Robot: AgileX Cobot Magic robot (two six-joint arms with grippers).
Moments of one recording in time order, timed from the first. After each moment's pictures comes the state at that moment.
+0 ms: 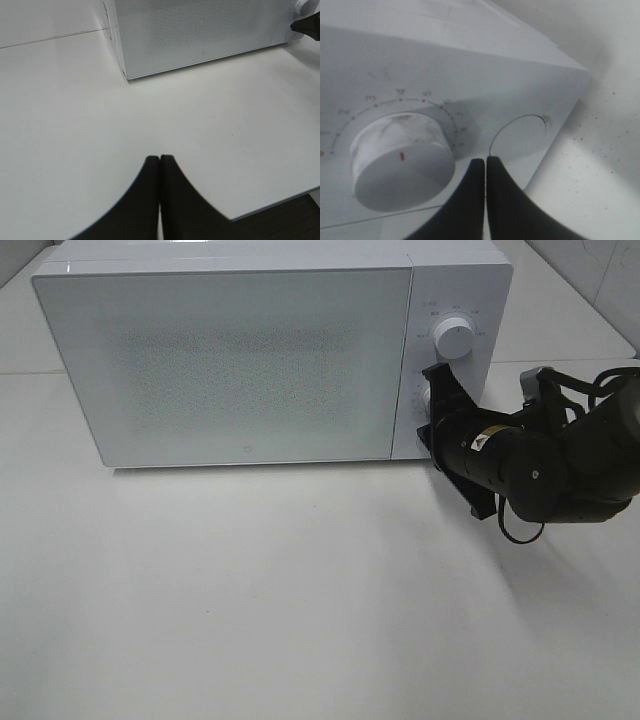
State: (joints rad) left arm -0.24 0.00 -0.51 -0.10 1.06 0.12; right arm 0.43 1.99 -0.74 0.29 -0.76 1.11
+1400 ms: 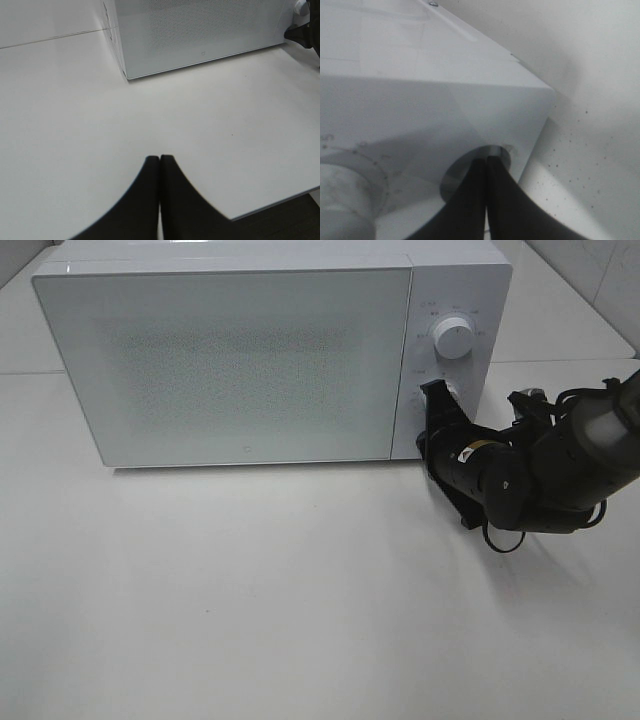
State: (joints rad) left arm -0.24 0.00 -0.51 -0.10 1.06 0.12; right arm 0.42 2.12 -0.81 0.36 -0.81 1.13
